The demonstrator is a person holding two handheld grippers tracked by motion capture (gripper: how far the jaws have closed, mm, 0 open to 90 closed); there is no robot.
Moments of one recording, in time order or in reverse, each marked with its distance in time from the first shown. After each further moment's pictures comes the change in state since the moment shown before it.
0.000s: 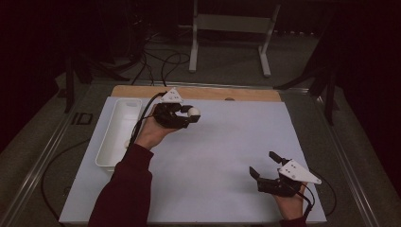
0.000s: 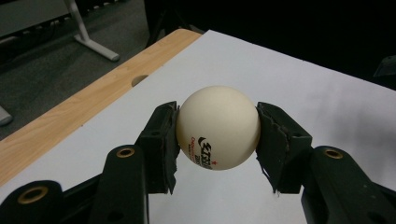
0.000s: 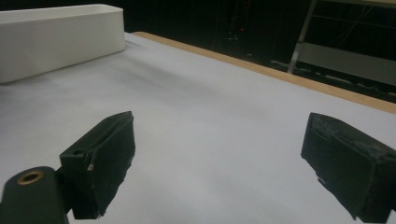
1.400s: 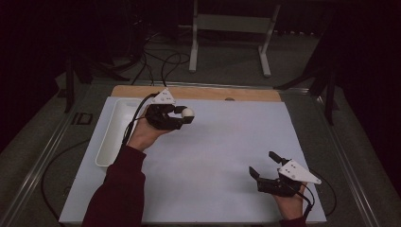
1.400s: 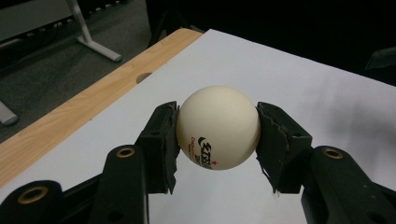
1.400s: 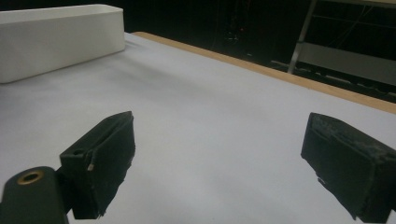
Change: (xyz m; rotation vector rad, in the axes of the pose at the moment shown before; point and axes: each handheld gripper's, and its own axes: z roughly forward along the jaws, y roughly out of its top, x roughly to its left) left arm 0.002 -0.007 -0.021 -0.004 0.002 0.012; right arm 0.001 0.000 0.001 0.000 -0.002 0.001
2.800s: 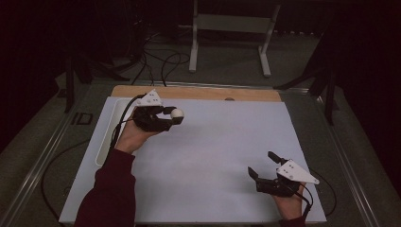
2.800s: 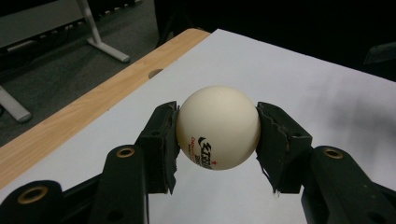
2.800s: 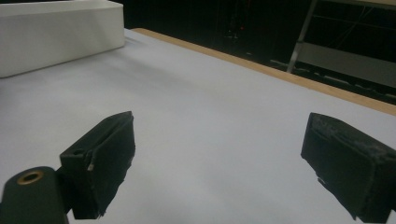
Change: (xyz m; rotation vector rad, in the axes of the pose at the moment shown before) left arm 0.007 -0.013 -0.028 -0.008 0.029 -0.004; right arm 0.003 0.000 0.002 0.010 -0.004 -0.018
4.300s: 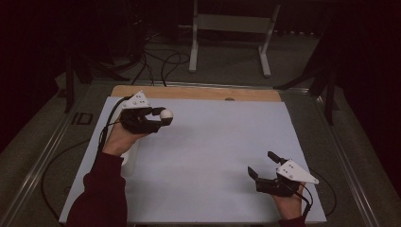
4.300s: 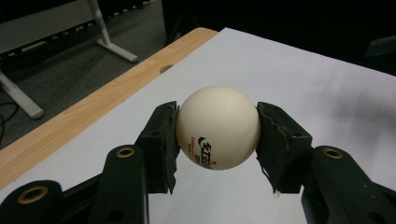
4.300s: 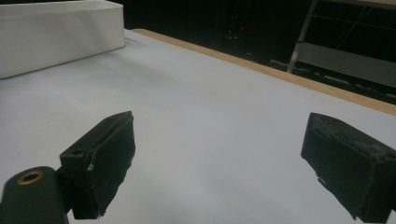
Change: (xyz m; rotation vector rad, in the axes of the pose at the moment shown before) left arm 0.006 -0.012 -0.028 -0.010 0.024 0.000; right arm 0.000 0.000 0.001 -0.004 0.002 0.002
